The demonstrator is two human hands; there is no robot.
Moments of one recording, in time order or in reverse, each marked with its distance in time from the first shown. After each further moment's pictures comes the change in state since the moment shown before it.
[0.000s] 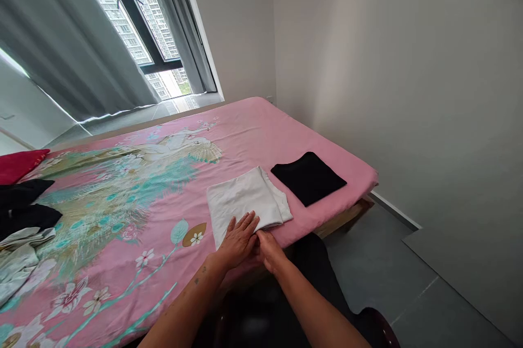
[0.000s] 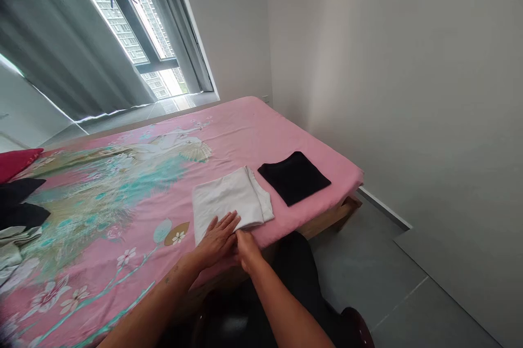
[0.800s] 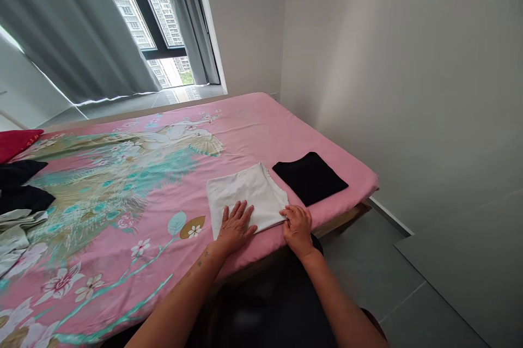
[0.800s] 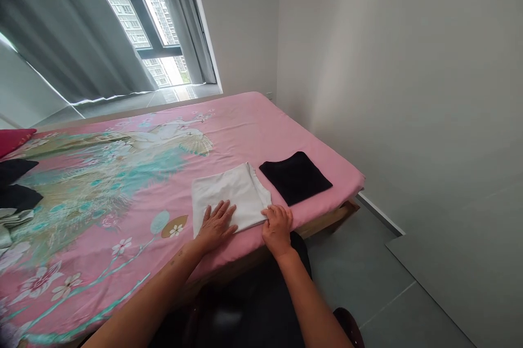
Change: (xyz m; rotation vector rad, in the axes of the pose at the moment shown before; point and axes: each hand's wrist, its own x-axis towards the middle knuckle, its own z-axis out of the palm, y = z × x) left_hand 0.017 -0.015 0.015 0.074 0.145 -0.156; right_hand -0.004 -0.033 -0.095 -1.197 0.587 -0.781
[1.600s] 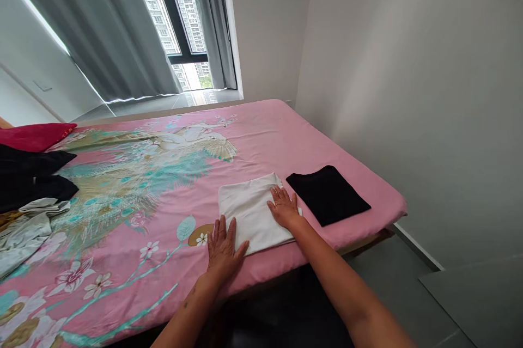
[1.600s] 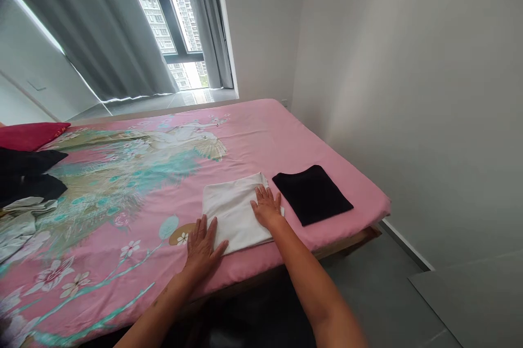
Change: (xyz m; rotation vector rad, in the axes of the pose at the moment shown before) left_hand -0.044 -0.026 0.013 -0.027 0.173 -0.438; right_hand 0.112 -0.031 0.072 -0.331 -0.597 -0.030
